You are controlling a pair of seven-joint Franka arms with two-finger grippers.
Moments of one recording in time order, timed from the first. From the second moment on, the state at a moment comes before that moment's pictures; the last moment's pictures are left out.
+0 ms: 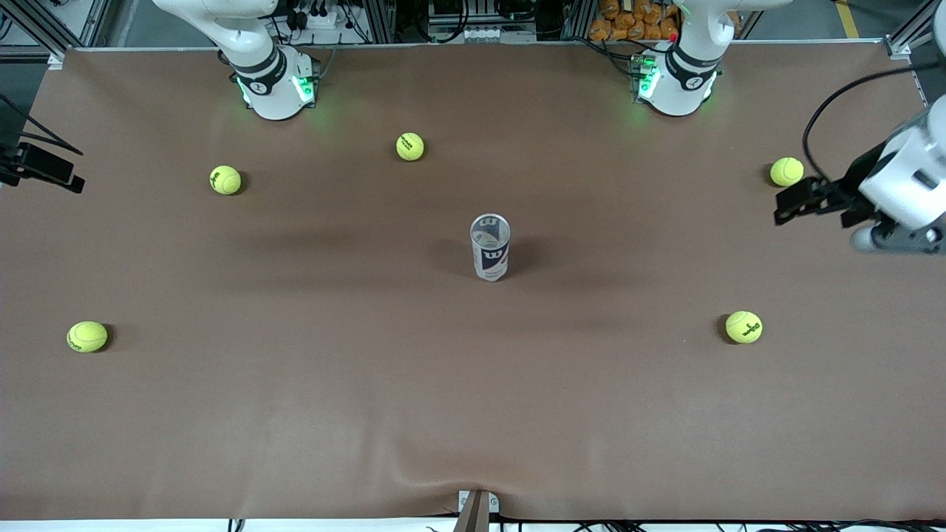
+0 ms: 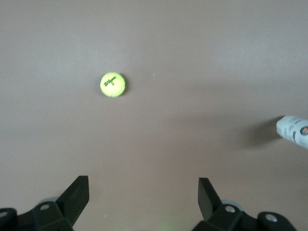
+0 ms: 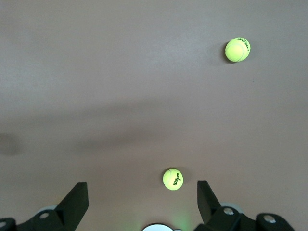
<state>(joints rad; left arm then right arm) -0.02 0.11 -0.09 -1.41 -0.01 1.46 -0.07 -0.06 0.02 -0.06 -1.49 0.01 1.42 0.01</state>
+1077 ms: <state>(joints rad) -0.05 -0.05 -0.04 -1.60 0.01 1.51 -0.06 -0.06 0.02 -0.06 -1.49 0.01 1.42 0.01</state>
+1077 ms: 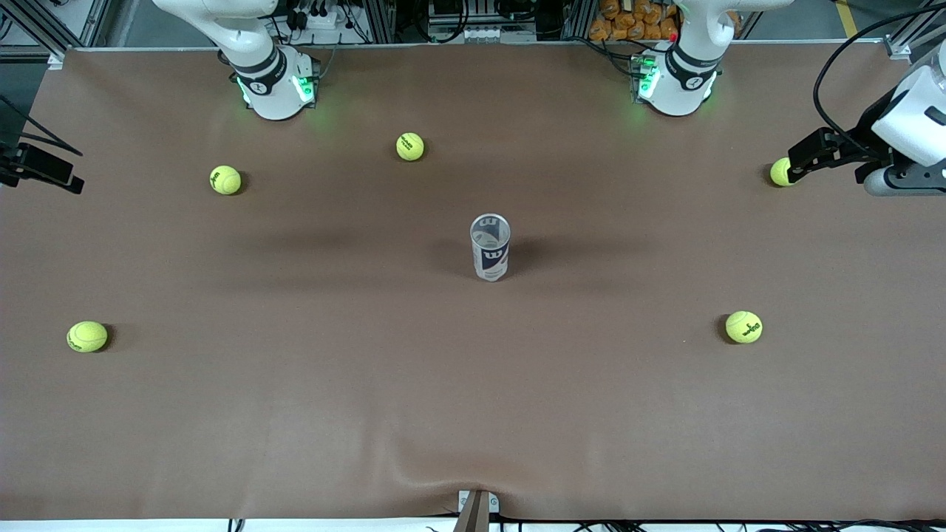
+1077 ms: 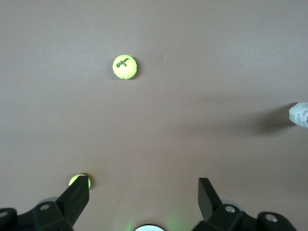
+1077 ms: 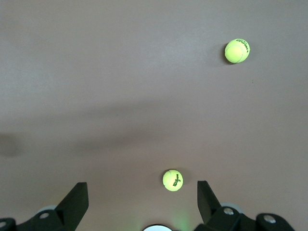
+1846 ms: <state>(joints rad) -0.06 -0.04 0.01 -1.60 0.01 1.53 0.03 -0.06 0.02 -0.06 -1.49 0.01 1.42 0.01</state>
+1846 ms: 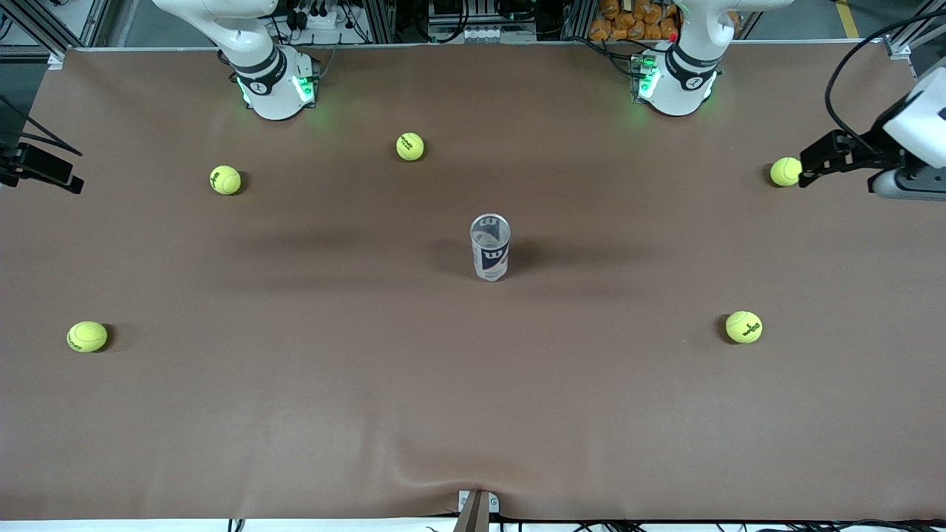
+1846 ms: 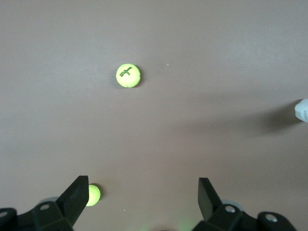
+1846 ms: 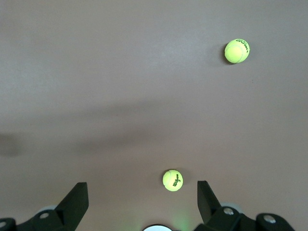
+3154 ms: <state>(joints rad) -0.06 -0.03 0.07 -1.60 0.01 1.53 -0.03 -0.06 0.02 -0.06 -1.49 0.01 1.42 0.01</state>
